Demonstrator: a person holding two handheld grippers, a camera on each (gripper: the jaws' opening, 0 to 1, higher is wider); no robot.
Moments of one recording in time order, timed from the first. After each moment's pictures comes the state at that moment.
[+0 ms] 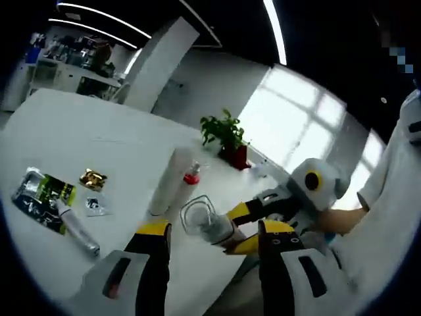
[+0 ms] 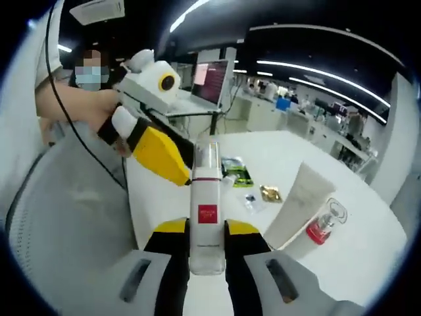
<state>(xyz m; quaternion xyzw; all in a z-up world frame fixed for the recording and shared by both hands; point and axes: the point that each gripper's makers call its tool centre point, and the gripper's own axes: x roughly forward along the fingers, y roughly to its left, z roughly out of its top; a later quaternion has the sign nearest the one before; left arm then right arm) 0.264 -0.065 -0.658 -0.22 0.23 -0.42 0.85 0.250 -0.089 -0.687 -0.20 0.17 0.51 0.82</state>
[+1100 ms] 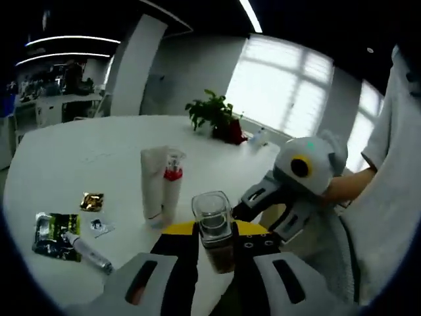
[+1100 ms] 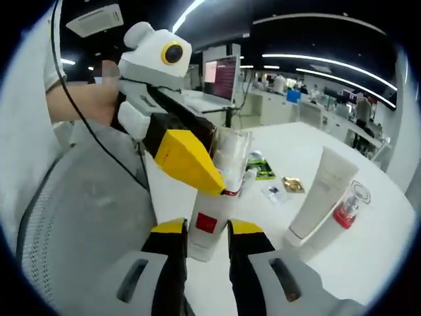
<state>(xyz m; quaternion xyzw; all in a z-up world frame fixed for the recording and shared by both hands) 0.233 -0.095 -0.647 0.00 0.24 -0.48 0.84 0.217 -0.082 -0.699 -0.17 0.20 0.56 0.79</state>
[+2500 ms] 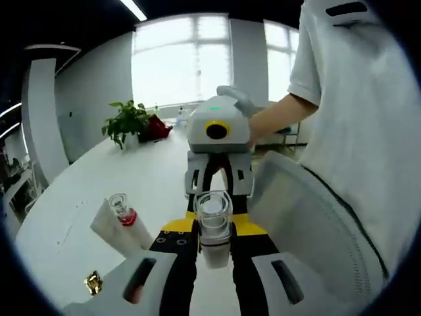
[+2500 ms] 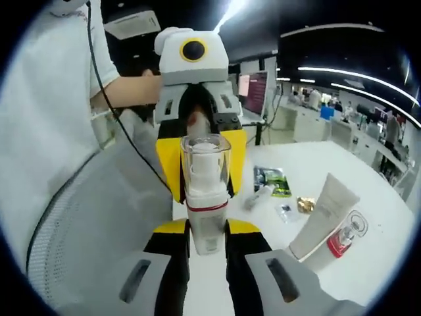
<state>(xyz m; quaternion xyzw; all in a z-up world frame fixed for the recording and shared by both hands) 0.210 -0.127 -0.630 0.17 0.15 -0.68 0.70 0.214 -0.098 -0.676 -0.18 0.16 0.65 0.72</state>
